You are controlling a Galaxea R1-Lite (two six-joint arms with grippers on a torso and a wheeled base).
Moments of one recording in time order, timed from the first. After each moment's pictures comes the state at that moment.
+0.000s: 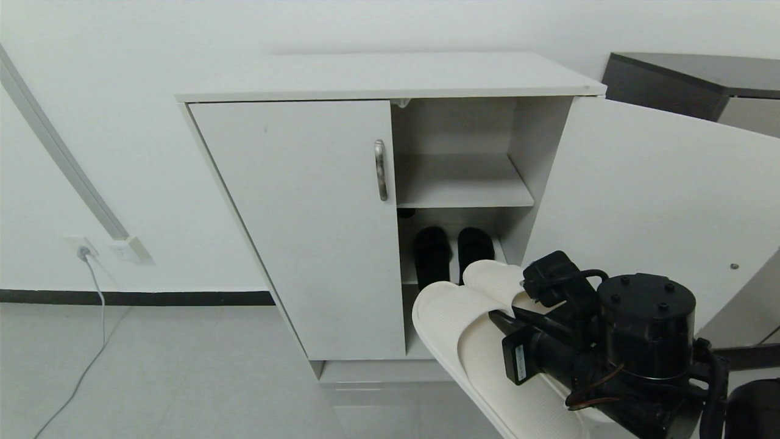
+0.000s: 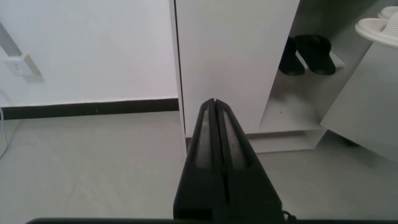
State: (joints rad) left arm 0.00 0.00 0.00 0.00 -0.02 0.02; right arm 0.83 1.71 -0.55 -0.90 -0.32 0.04
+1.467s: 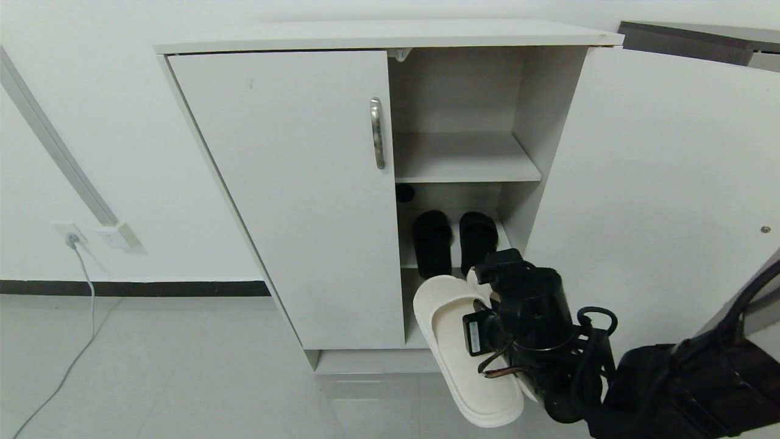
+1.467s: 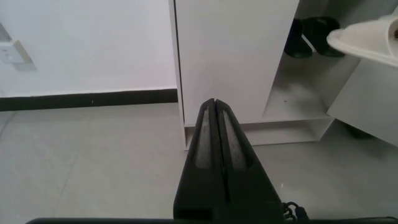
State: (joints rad) left arm 0.00 0.00 0.00 0.00 -0.02 0.02; right arm 0.85 1.93 -0.83 -0.69 -0.61 0.21
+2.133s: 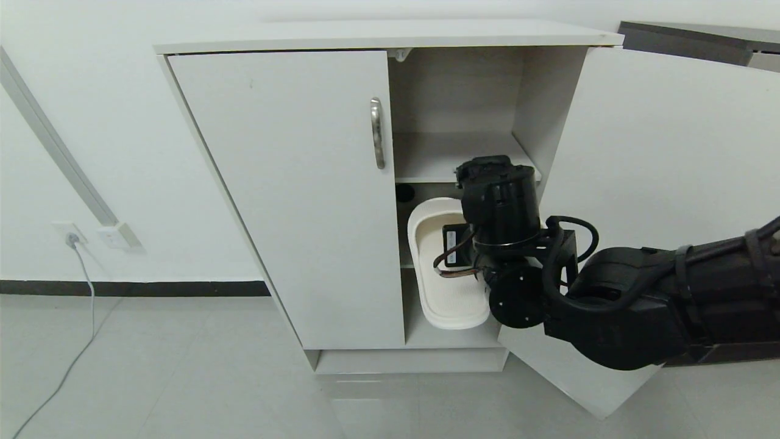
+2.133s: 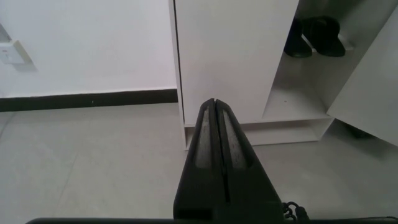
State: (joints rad) left arm 0.00 0.00 0.00 0.00 -0.02 0.02; right arm 0.87 1.93 -1.32 -0.39 -0.83 0.16
